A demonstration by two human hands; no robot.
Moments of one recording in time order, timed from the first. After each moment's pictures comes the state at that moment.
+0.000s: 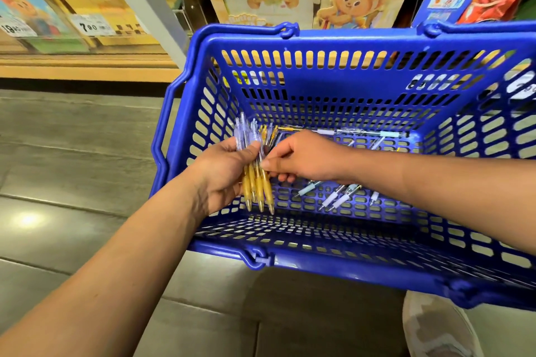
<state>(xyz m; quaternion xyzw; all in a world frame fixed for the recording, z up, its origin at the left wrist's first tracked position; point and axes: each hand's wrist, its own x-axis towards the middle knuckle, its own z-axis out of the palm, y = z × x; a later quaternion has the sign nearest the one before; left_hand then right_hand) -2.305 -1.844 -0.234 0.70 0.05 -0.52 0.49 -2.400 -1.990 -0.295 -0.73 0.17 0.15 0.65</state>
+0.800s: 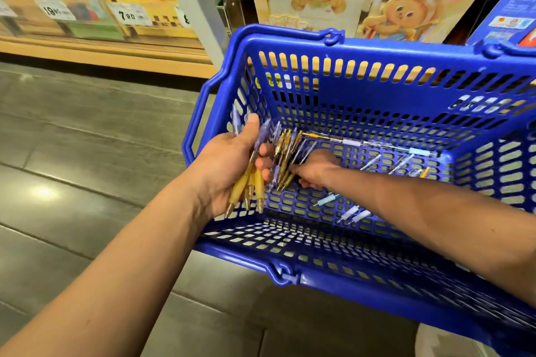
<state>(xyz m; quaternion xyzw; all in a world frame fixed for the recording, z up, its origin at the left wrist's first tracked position) -2.294 -1.840 -0.209 0.60 0.08 -0.50 0.61 -2.348 -1.982 -0.398 -0.76 0.43 0.25 0.43</state>
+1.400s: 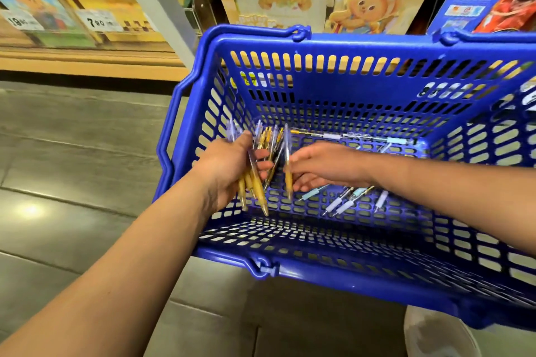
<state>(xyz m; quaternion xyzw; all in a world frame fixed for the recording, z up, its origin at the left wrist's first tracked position) -2.301 -1.857 -0.237 0.70 0.10 -0.45 0.54 -2.405 -2.017 -0.334 -0.57 0.23 0.26 0.75</state>
